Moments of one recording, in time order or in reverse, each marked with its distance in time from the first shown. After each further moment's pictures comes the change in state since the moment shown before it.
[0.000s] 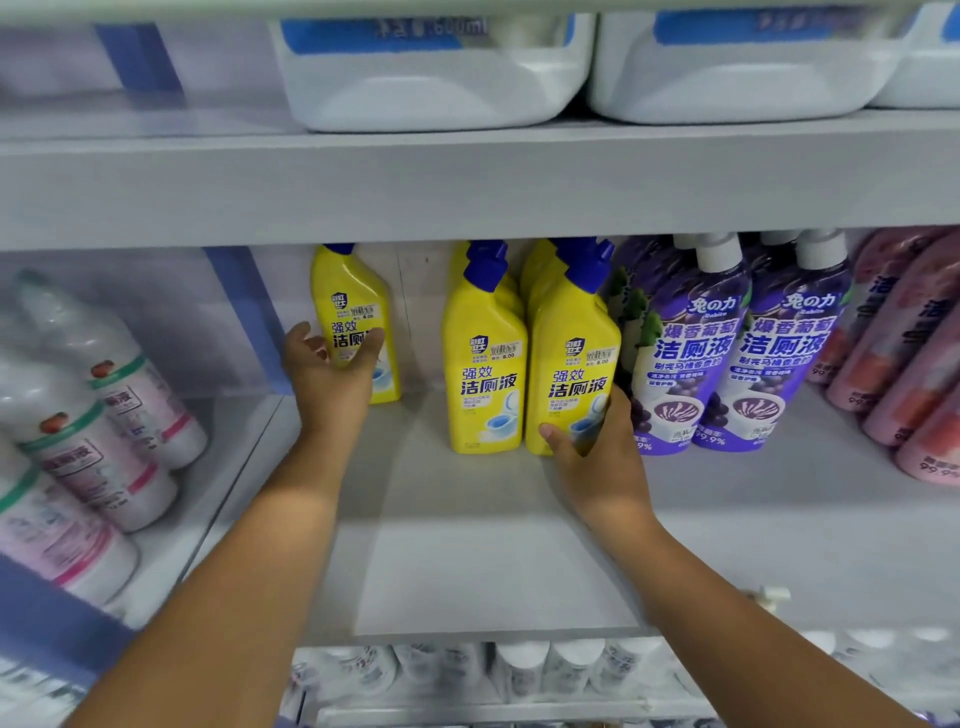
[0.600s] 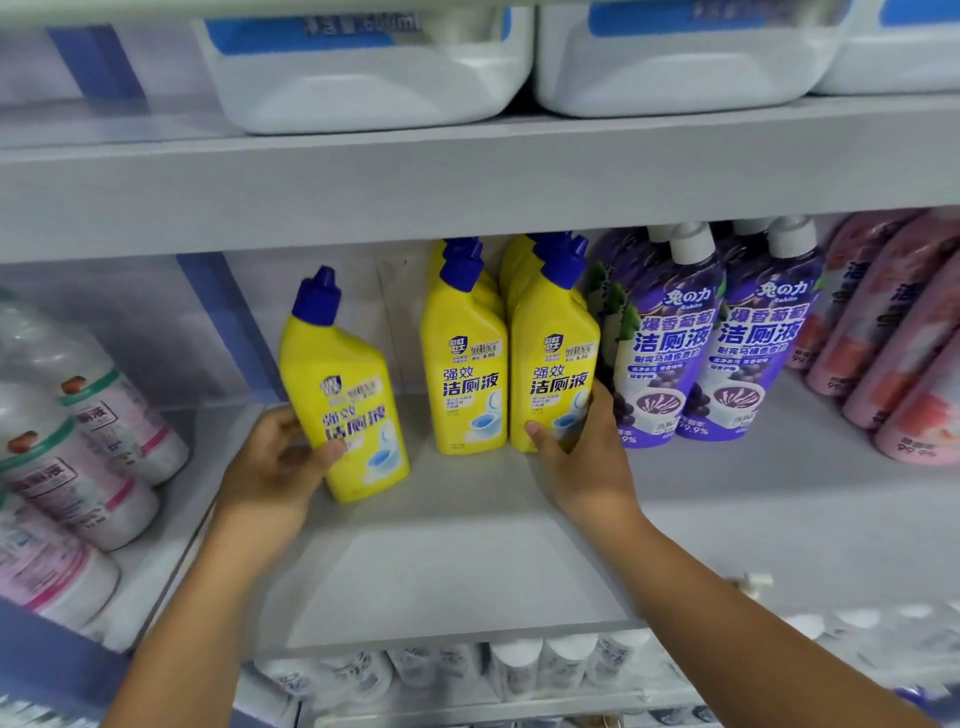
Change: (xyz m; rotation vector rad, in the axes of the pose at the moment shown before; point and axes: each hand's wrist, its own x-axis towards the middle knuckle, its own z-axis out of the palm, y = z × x) left_hand -0.073 0.000 -0.085 0.059 -0.348 -0.016; right_hand 0.002 0.005 0.002 0.009 -0.003 0.009
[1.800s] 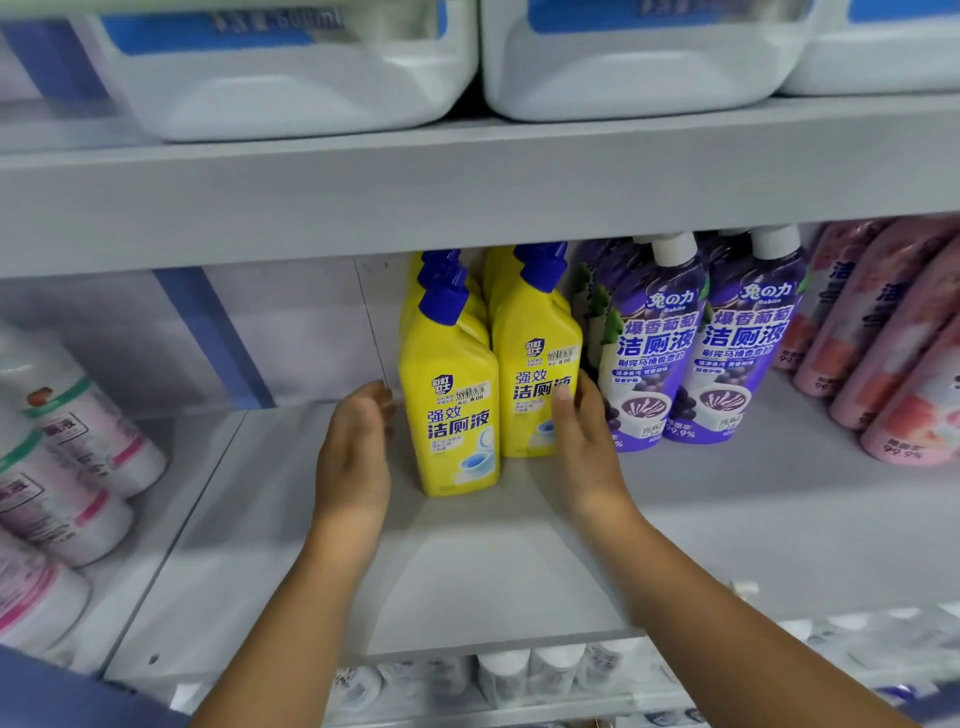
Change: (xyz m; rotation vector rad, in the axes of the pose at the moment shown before) left_hand 0.000 0.010 0.098 -0.302 0.012 0.014; right_hand 0.001 -0.031 -0.014 0.300 -0.011 0.110
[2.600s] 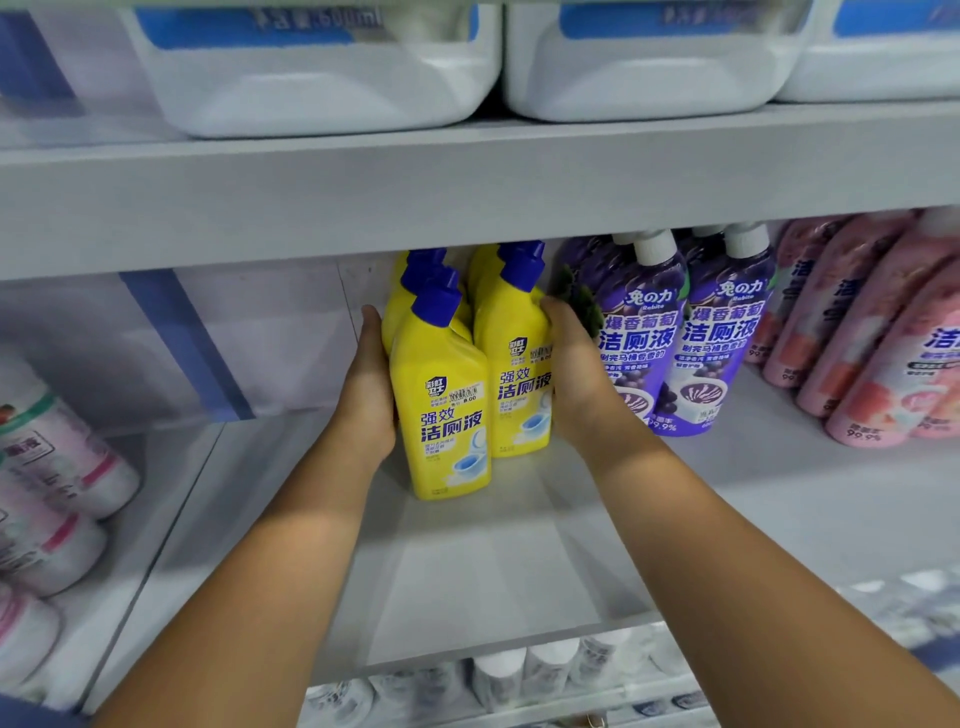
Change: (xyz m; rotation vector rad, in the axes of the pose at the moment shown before) left_hand 0.074 0.036 0.041 -0.377 -0.307 -0.425; right_hand 0.072 -0.048 0.023 0.272 0.046 0.339
